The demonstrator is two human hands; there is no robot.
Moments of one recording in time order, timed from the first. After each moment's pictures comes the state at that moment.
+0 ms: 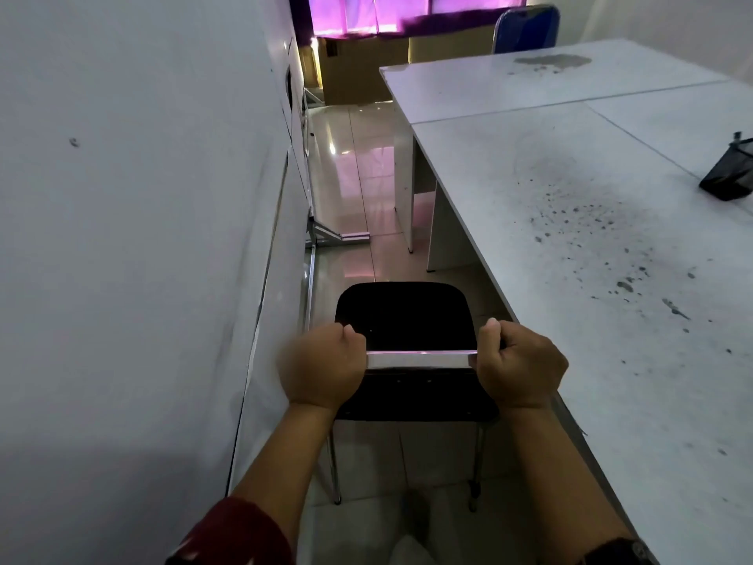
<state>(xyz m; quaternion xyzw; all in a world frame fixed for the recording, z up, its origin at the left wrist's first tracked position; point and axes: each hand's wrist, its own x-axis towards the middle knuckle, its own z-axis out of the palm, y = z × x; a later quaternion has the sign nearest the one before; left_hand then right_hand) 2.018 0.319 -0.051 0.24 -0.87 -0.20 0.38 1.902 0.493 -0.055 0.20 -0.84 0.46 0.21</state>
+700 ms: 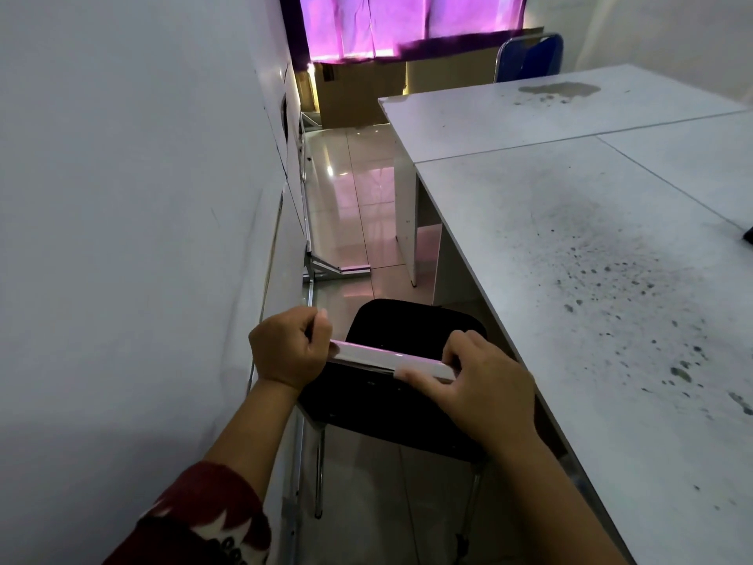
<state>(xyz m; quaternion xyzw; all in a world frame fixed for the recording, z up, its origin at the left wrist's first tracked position) 1.895 0.173 -0.029 0.19 -0.89 -0.21 0.37 1.819 0.390 -0.011 0.33 -0.89 0.30 0.04</state>
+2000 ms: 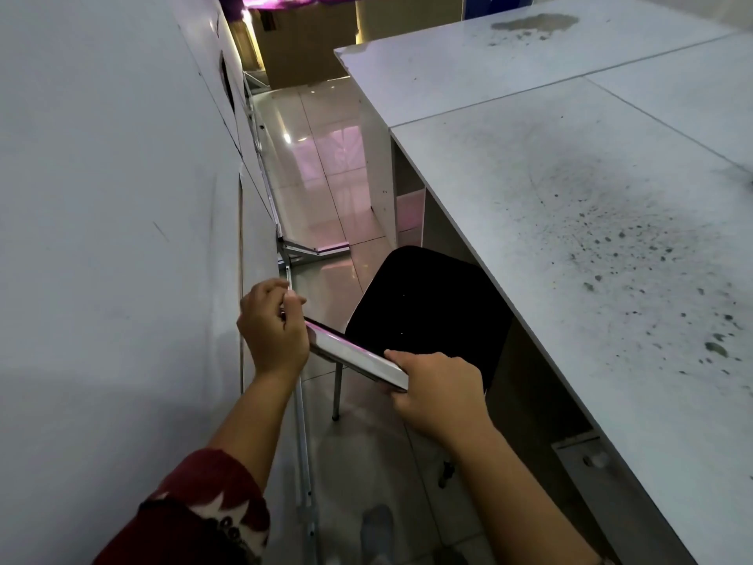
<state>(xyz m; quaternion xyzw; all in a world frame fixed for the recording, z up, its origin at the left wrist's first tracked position) 1.823 0.102 -0.064 0.34 -0.81 -0.32 0.35 1.798 0.294 -0.051 0.34 -0.92 0.16 -0.08</state>
